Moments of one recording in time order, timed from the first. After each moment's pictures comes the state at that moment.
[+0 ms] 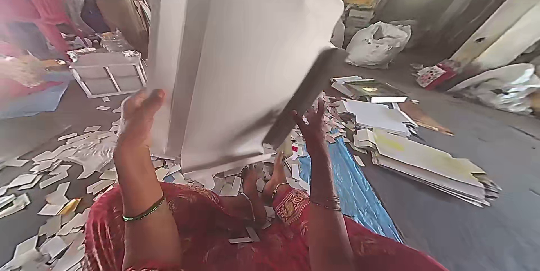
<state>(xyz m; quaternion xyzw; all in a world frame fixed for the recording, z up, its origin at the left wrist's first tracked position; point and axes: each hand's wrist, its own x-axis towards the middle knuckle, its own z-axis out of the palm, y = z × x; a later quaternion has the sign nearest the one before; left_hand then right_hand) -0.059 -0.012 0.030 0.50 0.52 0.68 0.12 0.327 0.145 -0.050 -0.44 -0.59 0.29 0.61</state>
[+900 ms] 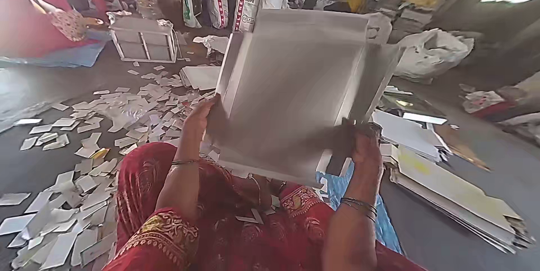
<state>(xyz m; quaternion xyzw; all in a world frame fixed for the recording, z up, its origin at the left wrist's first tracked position) -0.066 0.040 -0.085 0.35 0.51 0.66 0.43 0.384 0.145 -0.062 -0.46 -0.54 0.37 0.60</state>
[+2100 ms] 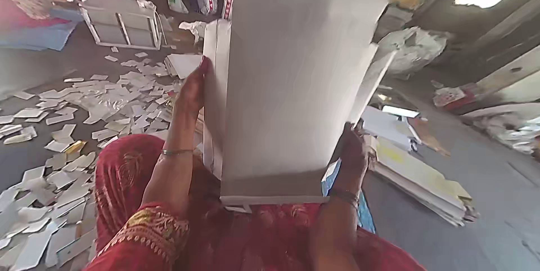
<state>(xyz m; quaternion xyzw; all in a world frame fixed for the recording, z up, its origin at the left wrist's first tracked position) -0.040 0.054 -0.020 0.39 0.29 0.75 0.45 0.418 0.138 -0.089 -0.41 -0.51 0.41 0.64</state>
